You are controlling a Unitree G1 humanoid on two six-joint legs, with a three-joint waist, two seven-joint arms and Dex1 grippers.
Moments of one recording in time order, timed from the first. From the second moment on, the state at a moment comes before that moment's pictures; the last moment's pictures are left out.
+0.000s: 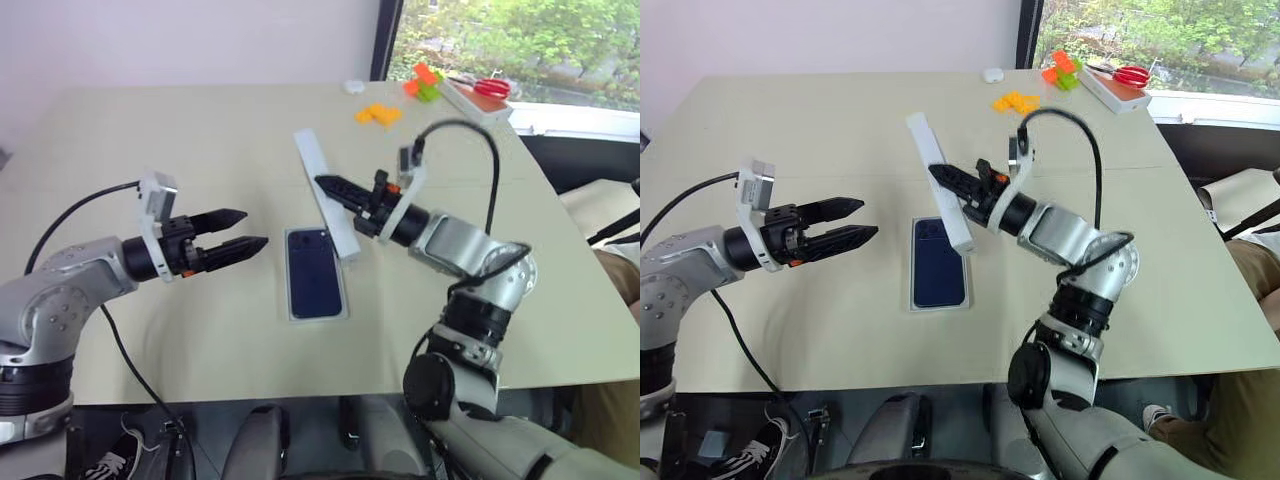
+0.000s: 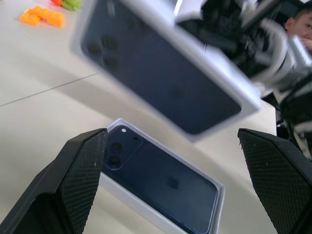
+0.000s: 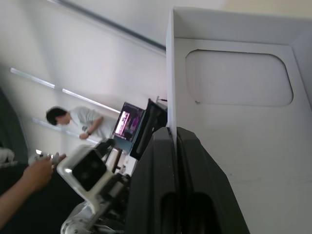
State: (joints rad) left arm -0.34 0.76 0.25 -0.29 -0.95 0.87 -0.82; right arm -0.69 0.13 -0.61 -0.01 1.42 1.38 -0.26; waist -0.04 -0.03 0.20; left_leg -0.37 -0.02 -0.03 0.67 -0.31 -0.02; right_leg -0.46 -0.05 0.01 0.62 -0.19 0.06
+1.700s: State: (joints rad) left arm -0.27 0.58 0.09 -0.30 -0.71 0.75 -0.71; right arm -0.44 0.01 -0.12 0.03 1.68 0.93 -0.25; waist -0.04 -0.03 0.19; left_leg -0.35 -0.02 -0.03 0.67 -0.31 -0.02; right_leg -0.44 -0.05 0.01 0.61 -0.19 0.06
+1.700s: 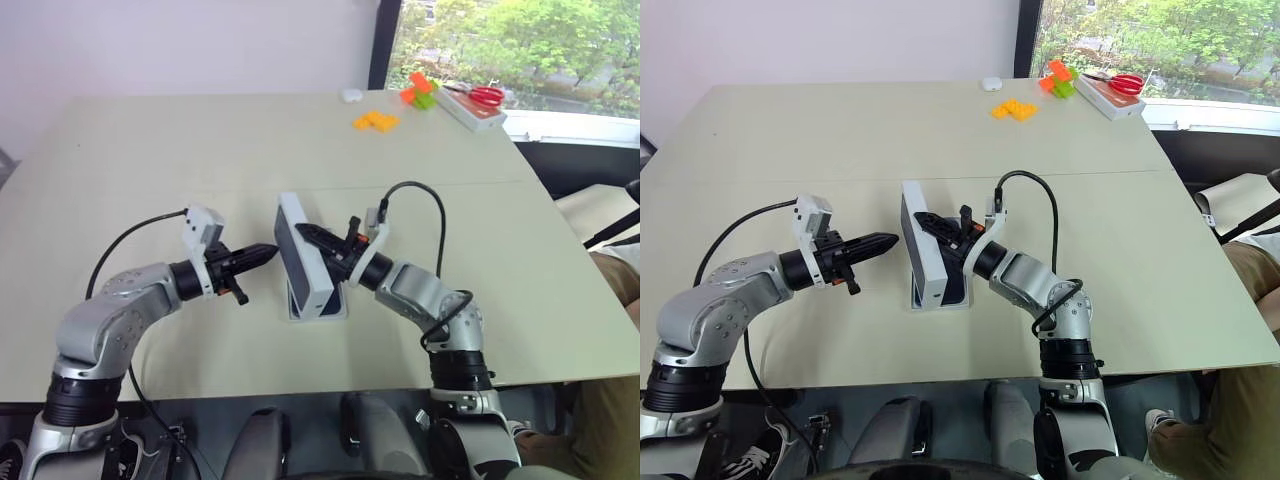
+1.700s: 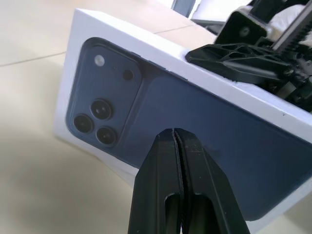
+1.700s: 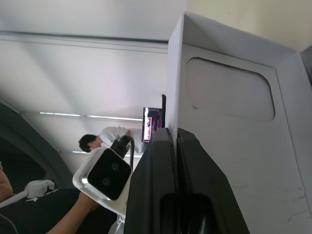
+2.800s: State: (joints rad) left arm -0.28 0.46 0.02 -0.26 -0.62 0.73 -0.65; right arm -0.40 -0.04 -0.15 0.09 1.47 0.94 -0.22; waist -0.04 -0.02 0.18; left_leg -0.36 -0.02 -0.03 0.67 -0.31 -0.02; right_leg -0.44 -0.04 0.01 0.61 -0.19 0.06
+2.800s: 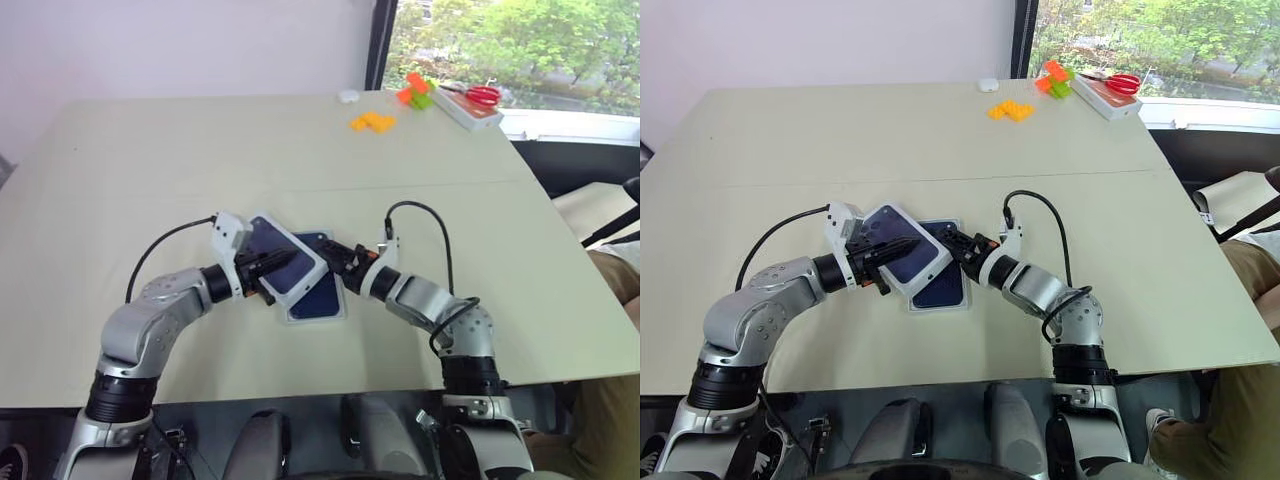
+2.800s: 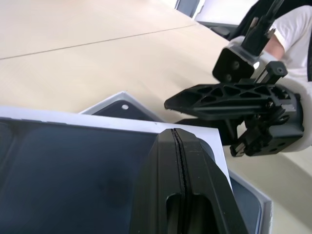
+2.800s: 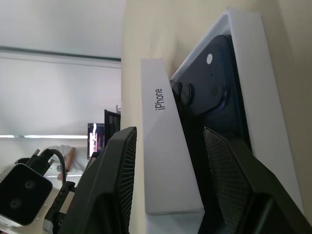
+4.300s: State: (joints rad) left arm -0.10 0.56 0.08 -0.24 -0.51 0.70 -0.59; right arm -0.59 -0.40 0.34 0.13 0.06 0.19 0.66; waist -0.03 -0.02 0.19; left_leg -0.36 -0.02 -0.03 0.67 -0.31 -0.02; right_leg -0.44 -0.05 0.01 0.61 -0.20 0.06
